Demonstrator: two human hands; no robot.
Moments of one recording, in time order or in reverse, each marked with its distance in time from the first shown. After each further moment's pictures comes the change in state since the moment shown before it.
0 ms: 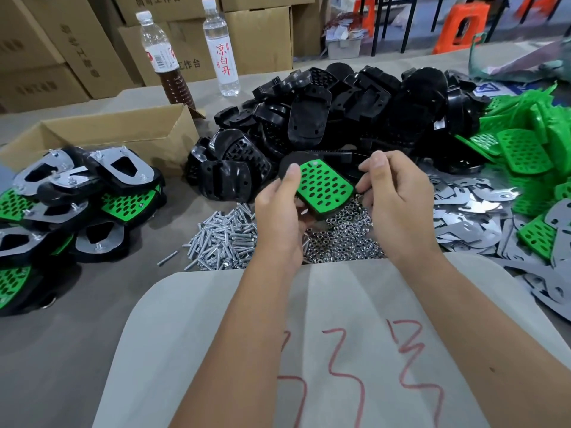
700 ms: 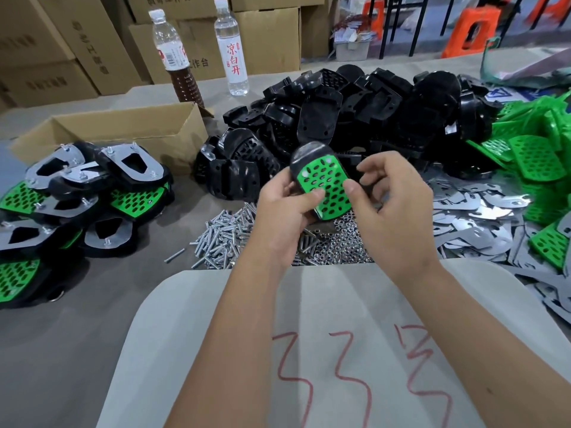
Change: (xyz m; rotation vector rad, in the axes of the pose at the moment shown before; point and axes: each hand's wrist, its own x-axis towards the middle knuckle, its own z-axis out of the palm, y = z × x) left_hand 0.007 0.010 -0.020 0.102 -0.289 0.063; right_hand -0.009 -0.005 0.008 -0.229 -0.011 -0.260
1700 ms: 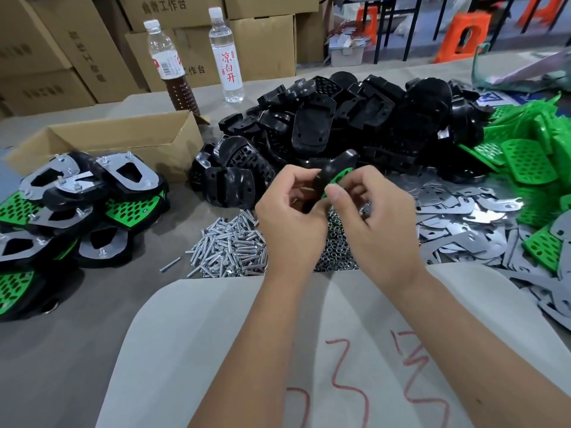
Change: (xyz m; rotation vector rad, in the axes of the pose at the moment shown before) left_hand -0.005 -0.016 0.021 0.424 0.258 0.517; right_hand -0.003 -0.009 0.005 0.083 -0.044 -0.073
